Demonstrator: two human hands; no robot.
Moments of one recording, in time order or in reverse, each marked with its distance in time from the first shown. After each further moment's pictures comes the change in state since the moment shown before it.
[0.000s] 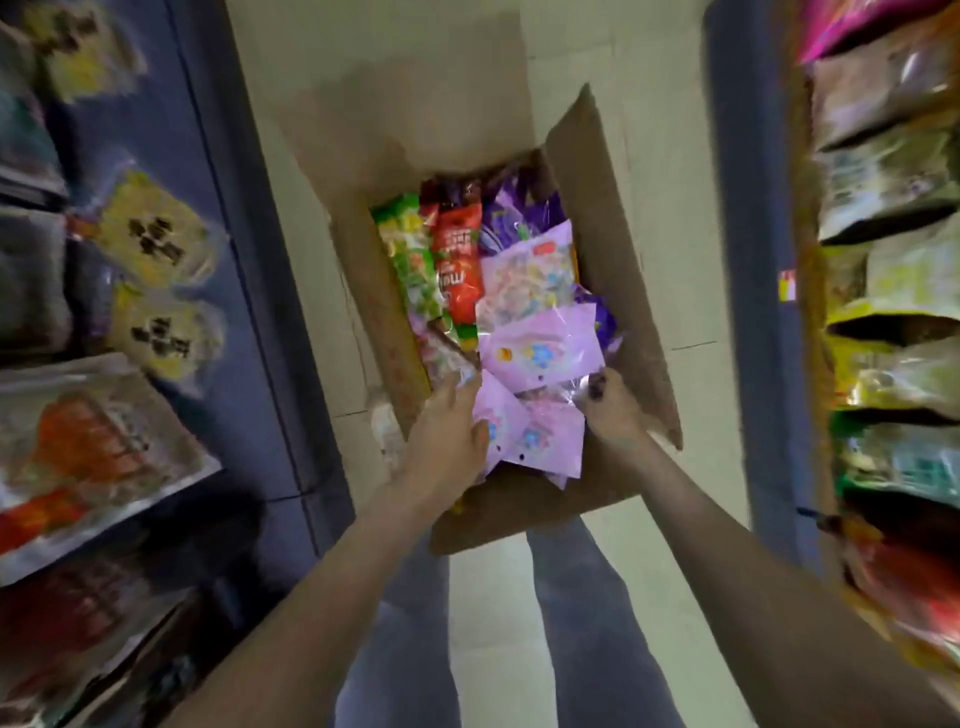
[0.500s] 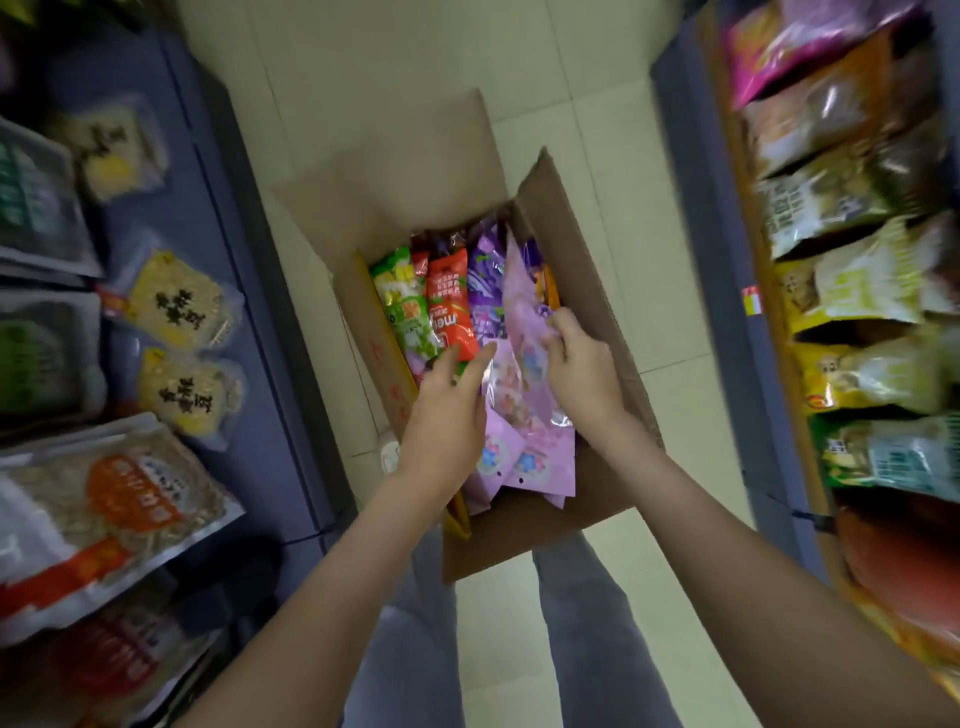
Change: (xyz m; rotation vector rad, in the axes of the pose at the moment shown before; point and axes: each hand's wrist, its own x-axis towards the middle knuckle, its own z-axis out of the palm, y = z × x) left_hand 0.002 0.045 -0.047 -0.005 0.157 0.136; right_hand -0.041 -0.101 -0.036 -0.064 0.169 -0.387
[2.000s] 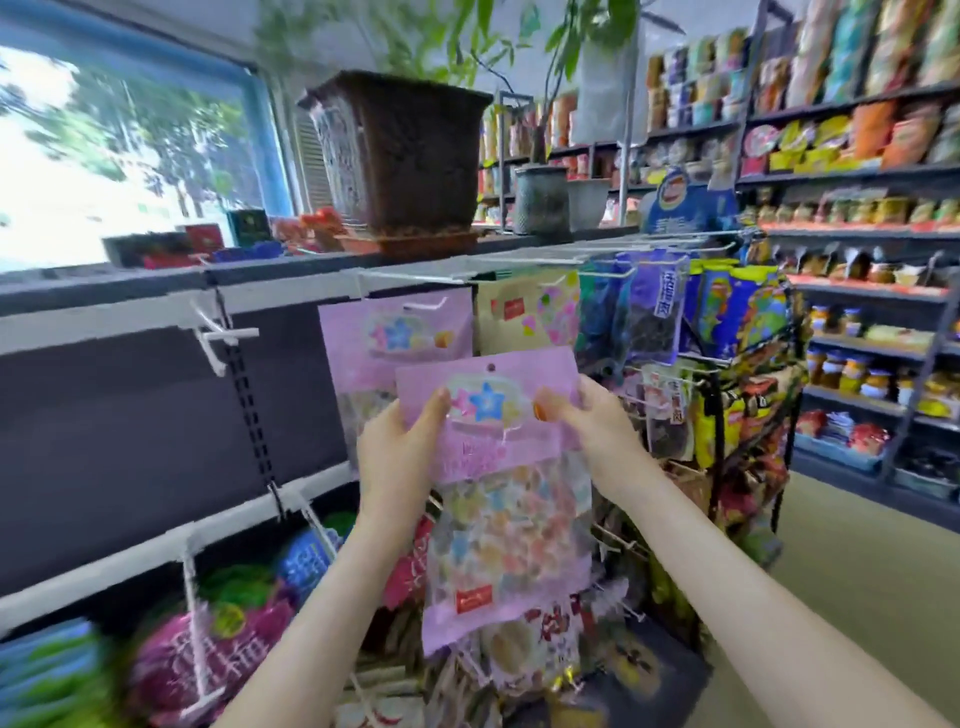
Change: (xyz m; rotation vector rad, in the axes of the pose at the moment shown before) left_hand -0.516 0.083 -0.516 -0.681 1.883 -0.092; right_hand -0.405 -0.659 -0.128 0.646 -0.959 -1.135
